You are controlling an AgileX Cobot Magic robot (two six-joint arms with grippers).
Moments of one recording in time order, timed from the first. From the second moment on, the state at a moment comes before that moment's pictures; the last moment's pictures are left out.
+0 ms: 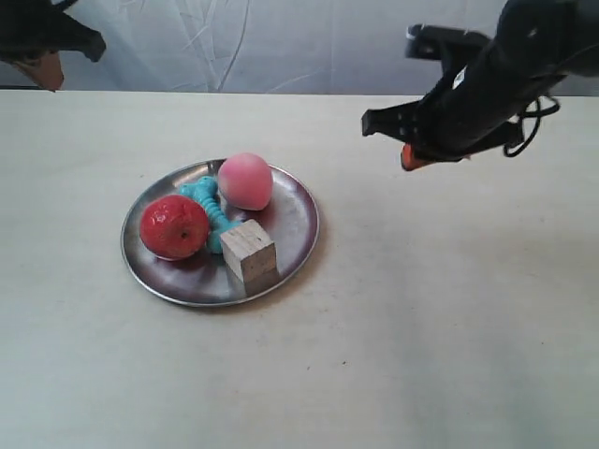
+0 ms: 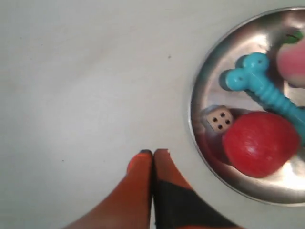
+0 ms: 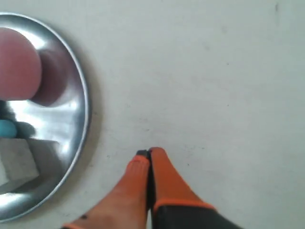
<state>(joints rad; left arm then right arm) -0.17 1.76 -1.67 0.04 1.21 0.11 0.23 1.70 -1.18 0.15 0.62 0.15</state>
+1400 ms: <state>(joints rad) -0.10 0.27 -0.19 -0.14 0.25 0.00 0.23 0.62 -0.51 0.15 0.65 0.14</state>
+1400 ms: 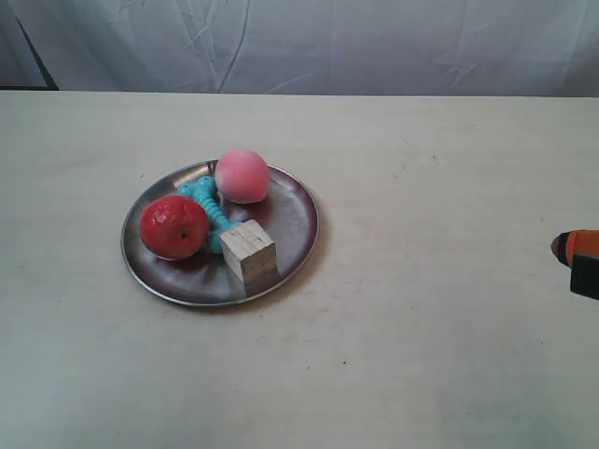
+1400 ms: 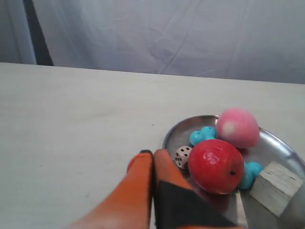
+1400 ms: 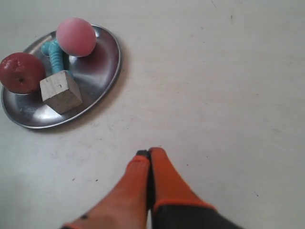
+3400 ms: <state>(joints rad) 0.07 0.01 0.00 -0.05 0.24 -0.07 0.04 0.21 -0.27 0.09 0.37 0.15</state>
